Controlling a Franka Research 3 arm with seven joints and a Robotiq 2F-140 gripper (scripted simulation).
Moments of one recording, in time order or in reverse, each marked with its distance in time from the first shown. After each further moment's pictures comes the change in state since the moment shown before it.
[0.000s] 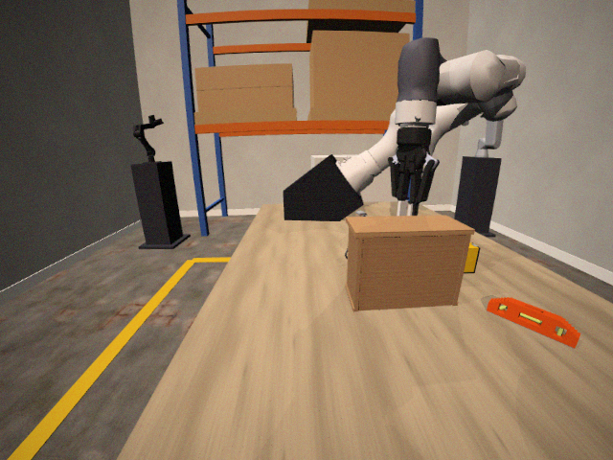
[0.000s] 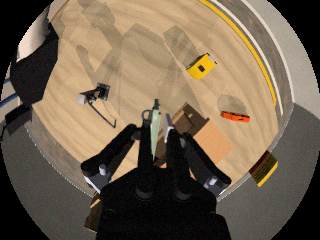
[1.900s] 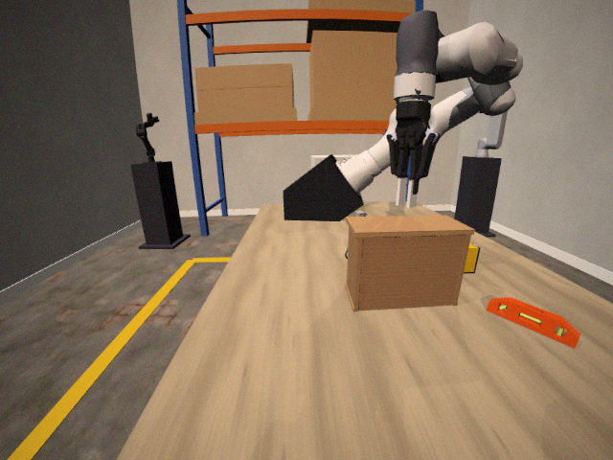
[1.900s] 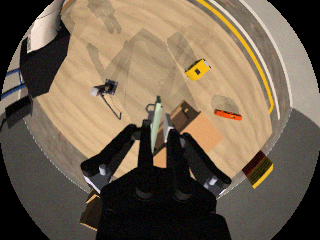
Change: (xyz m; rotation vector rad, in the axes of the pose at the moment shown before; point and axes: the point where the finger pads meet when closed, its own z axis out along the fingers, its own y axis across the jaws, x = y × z) arm -0.001 -0.005 -0.055 -0.003 -0.001 -0.045
